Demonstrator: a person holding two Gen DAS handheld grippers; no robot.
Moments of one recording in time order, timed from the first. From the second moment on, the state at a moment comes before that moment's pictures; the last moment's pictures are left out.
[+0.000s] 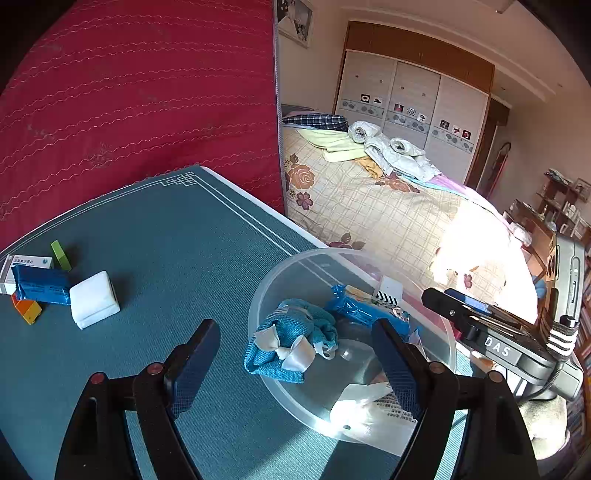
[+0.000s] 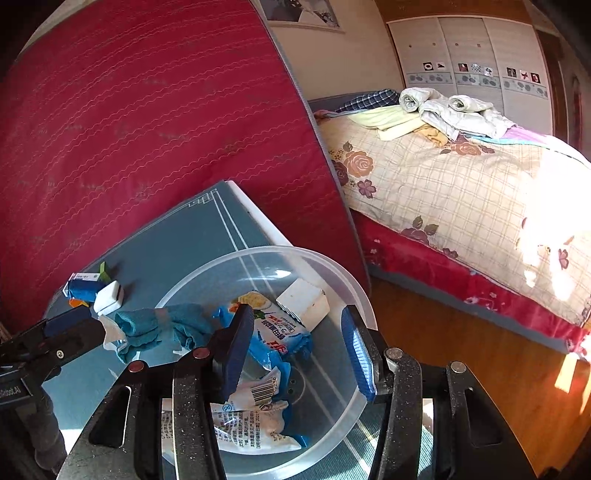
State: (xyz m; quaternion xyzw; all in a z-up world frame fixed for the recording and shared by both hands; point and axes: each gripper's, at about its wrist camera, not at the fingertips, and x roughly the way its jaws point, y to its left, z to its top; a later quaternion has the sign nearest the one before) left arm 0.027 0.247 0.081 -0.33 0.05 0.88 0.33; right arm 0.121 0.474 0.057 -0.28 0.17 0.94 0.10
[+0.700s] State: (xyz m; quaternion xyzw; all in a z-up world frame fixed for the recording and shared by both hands) left arm 0.007 0.234 0.049 -0.37 0.04 0.88 0.28; right arm 0.149 0.397 0.042 -0.34 0.02 0.94 0.00
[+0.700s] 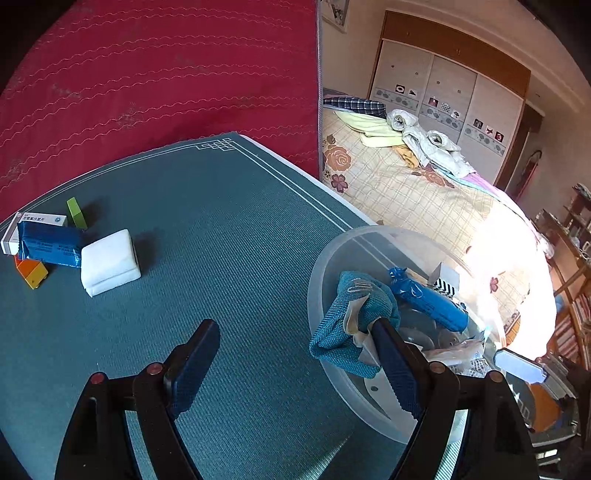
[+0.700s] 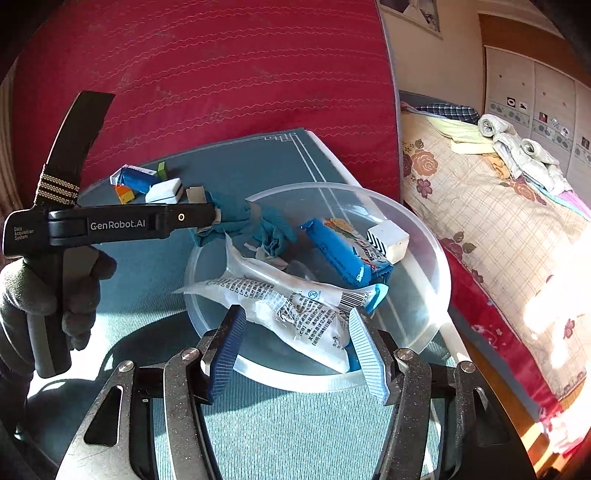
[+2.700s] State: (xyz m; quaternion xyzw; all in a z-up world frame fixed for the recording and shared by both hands) left arm -0.082 -0.004 0.039 -0.39 -0.05 0.92 0.03; right arm -0.082 0.208 0.020 -0.37 0.07 0.92 -0.11
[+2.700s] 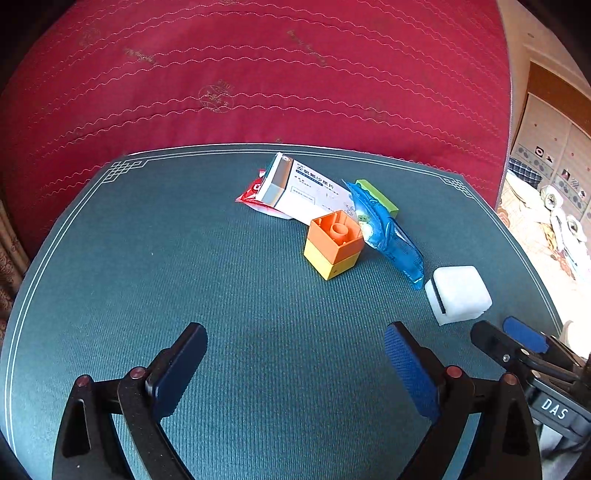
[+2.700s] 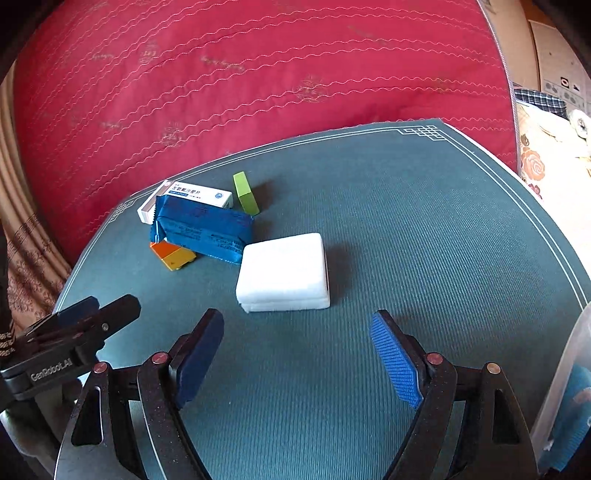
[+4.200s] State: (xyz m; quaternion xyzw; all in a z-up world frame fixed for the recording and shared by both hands) left arm -0.136 -0.009 0.032 -0.37 -0.11 0.92 0.04; right arm -0.120 0.194 0.013 -0.38 0.07 0.92 -0.10
